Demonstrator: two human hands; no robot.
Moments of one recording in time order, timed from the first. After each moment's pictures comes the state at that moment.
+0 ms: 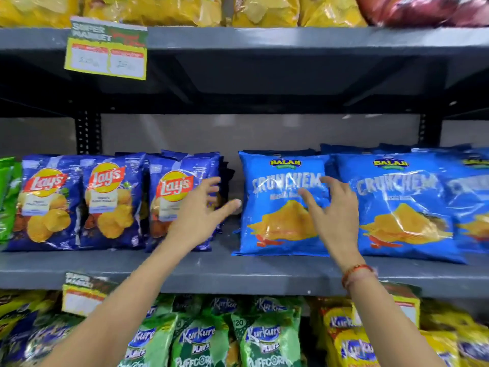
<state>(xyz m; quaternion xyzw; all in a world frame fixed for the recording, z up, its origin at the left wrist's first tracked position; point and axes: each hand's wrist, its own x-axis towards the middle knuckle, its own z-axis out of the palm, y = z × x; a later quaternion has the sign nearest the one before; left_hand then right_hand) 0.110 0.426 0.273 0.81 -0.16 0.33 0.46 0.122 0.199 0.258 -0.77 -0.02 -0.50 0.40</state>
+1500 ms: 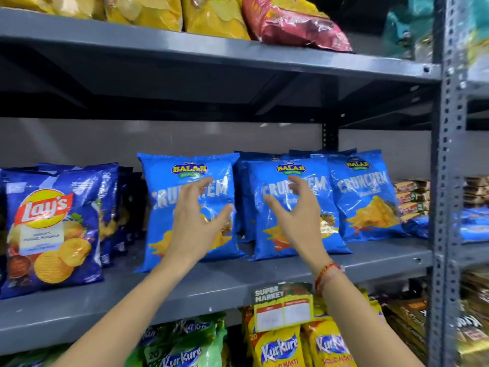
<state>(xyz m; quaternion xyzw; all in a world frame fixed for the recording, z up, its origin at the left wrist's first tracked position) 0.129 0.271 0.266 0.72 -0.28 0.42 0.48 0.106 0.089 0.261 -0.74 -0.03 -0.51 0.44</state>
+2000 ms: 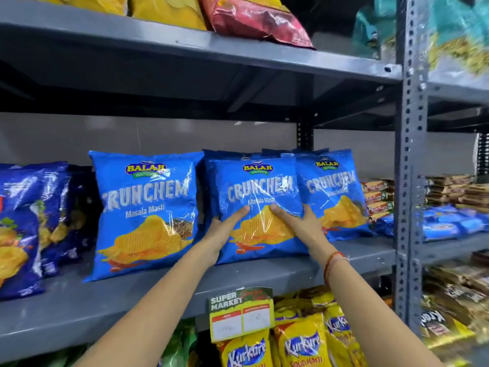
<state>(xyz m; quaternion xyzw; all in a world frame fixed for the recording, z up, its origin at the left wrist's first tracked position) 0.175 0.155 0.250 0.72 -0.12 -0.04 0.68 0.133 -0.024 0.240 -0.72 0.05 -0.32 0.61</state>
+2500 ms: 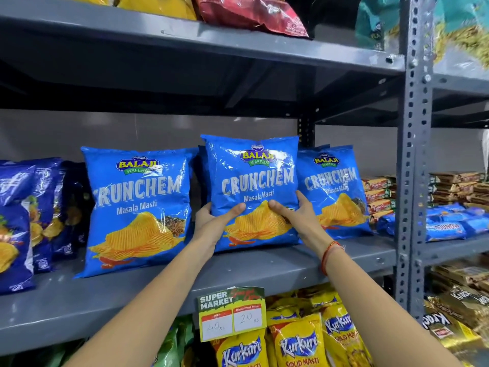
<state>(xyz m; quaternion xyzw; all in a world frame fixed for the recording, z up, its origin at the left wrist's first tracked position) 0.177 0.148 0.252 0.65 -0.16 0.09 0.74 0.150 -0.040 0.248 -0.70 -0.04 -0.29 0.66</state>
